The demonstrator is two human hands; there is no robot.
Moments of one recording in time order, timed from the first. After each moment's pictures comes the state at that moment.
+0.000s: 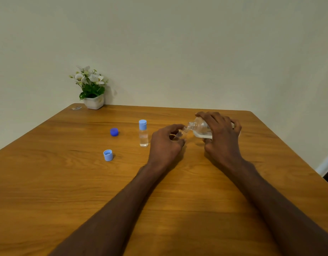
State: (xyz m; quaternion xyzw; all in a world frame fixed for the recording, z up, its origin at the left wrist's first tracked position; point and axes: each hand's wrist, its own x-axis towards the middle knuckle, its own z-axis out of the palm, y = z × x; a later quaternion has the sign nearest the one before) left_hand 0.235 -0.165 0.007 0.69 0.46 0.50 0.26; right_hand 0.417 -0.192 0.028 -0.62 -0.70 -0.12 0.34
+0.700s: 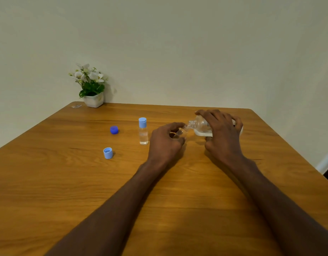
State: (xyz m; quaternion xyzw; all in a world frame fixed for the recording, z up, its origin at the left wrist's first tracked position) left_hand 0.235 -0.165 0.007 0.69 0.46 0.50 0.26; right_hand 0.417 -0.197 0.033 -0.63 -0.70 -0.13 0.32
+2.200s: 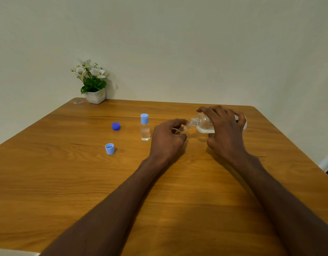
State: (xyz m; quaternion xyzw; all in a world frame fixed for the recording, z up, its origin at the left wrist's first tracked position) left_hand 0.235 -0.161 0.003 0.70 0.45 0.50 0.25; right_hand 0.414 -0.200 0.037 -0.63 -0.70 -0.13 0.30
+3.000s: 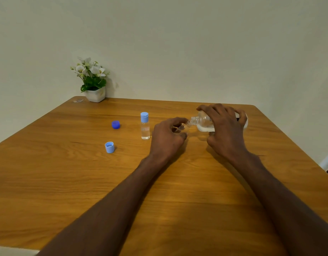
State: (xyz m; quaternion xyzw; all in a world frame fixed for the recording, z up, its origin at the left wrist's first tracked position) left_hand 0.234 -0.166 0.008 0.69 0.45 0.50 0.27; right_hand 0.415 -0.198 0.038 -0.63 -0.70 -0.14 0.30
